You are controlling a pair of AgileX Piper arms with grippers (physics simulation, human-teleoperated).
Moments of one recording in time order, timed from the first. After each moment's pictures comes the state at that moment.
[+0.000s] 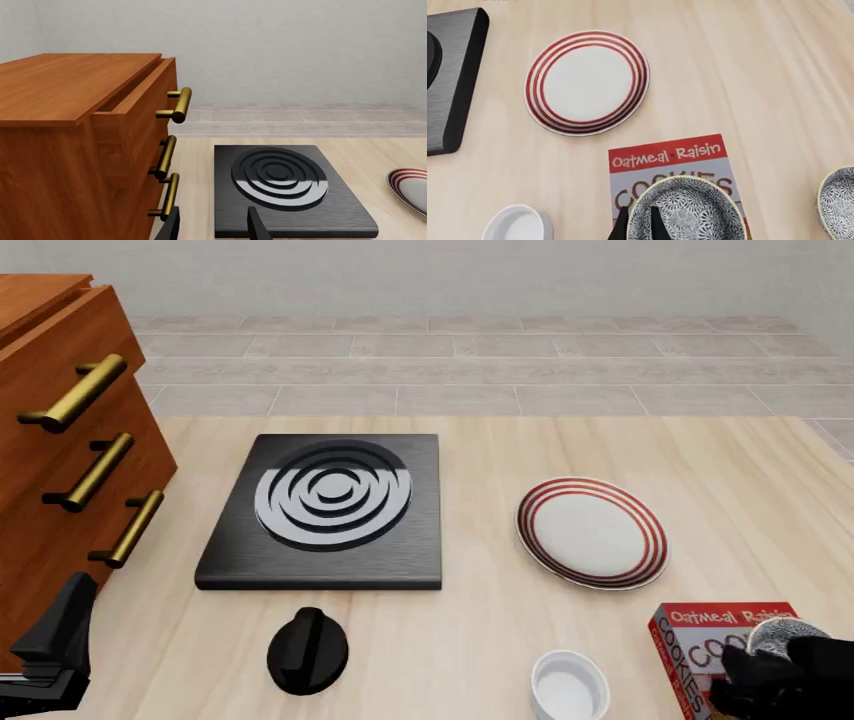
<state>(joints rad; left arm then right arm) 0.00 0.00 0.00 0.00 0.00 -0.06 0.52 -0.02 0.19 0.11</state>
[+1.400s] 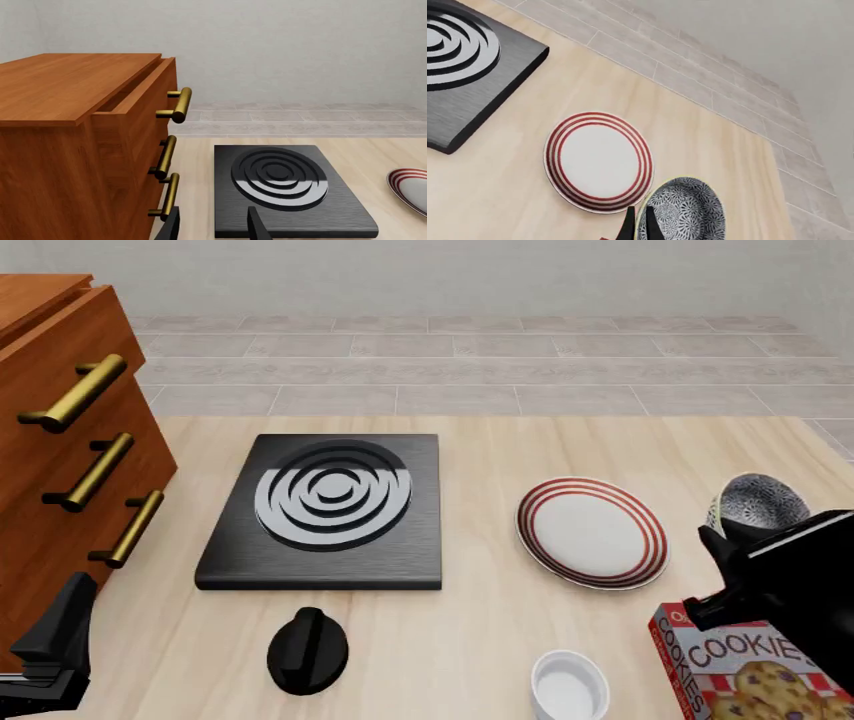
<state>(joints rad) 0.00 0.00 0.00 0.00 0.00 0.08 0.82 -0.23 -0.18 -0.45</state>
